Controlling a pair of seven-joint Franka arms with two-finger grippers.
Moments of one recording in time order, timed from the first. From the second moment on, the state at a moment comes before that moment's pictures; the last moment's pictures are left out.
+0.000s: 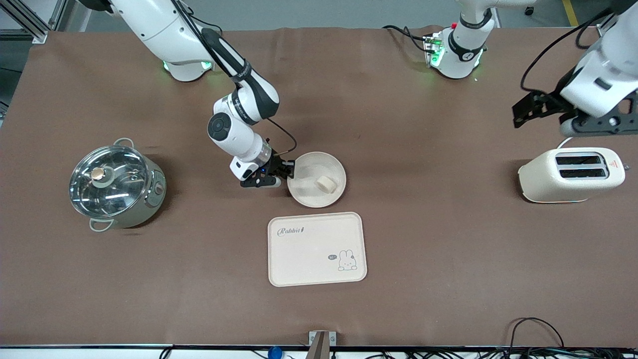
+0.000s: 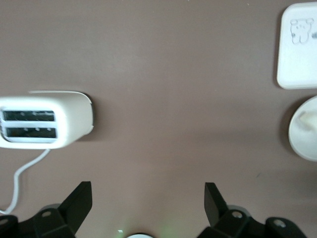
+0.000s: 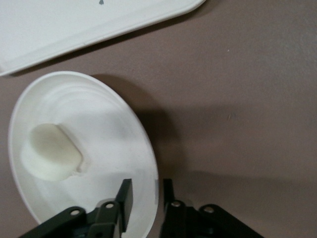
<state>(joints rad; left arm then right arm) -0.10 0.01 -0.09 -1.58 0.02 1.53 -0.26 0.34 0.48 0.33 -2.09 0.43 2.74 0.36</state>
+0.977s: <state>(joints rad) -0.46 0.55 -0.26 -1.58 0.10 2.10 -1.14 -0.08 0.17 0.30 -1.76 0.01 1.90 0.27</state>
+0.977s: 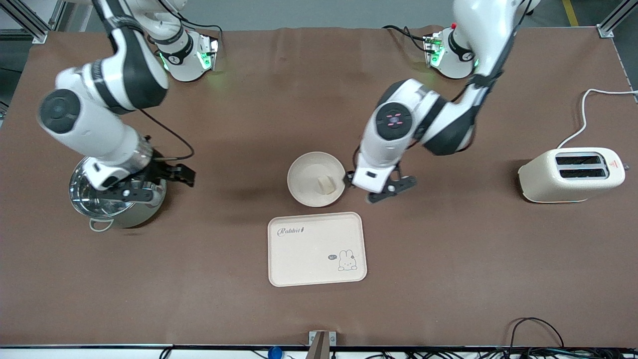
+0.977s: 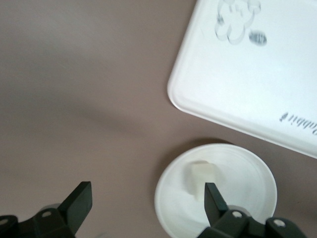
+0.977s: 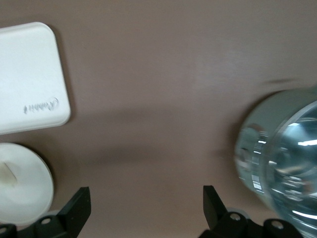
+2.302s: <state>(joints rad) -0.57 0.82 -0.24 -1.45 0.18 2.32 -1.36 -0.24 0.06 0.31 -1.50 -0.07 1.45 0.07</state>
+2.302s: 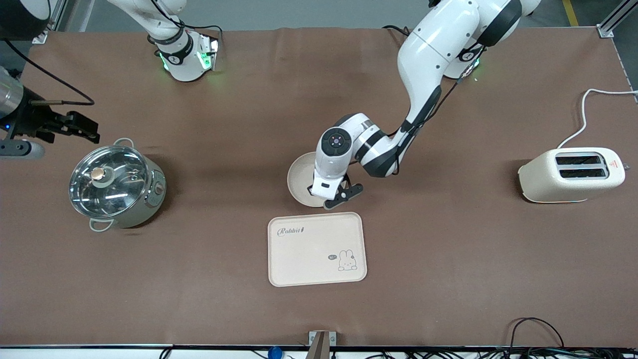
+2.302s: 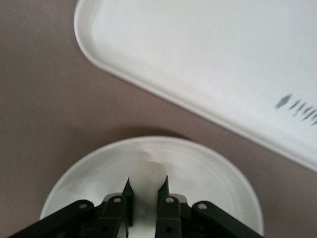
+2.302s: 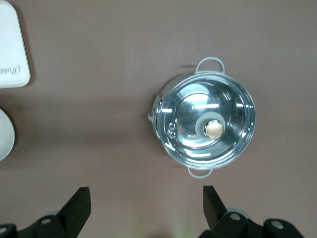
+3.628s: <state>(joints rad) -0.04 0.82 -0.22 -1.48 0.29 2.19 -1.08 -0.17 -0.07 0.17 -1.43 0.00 1.26 0.10</state>
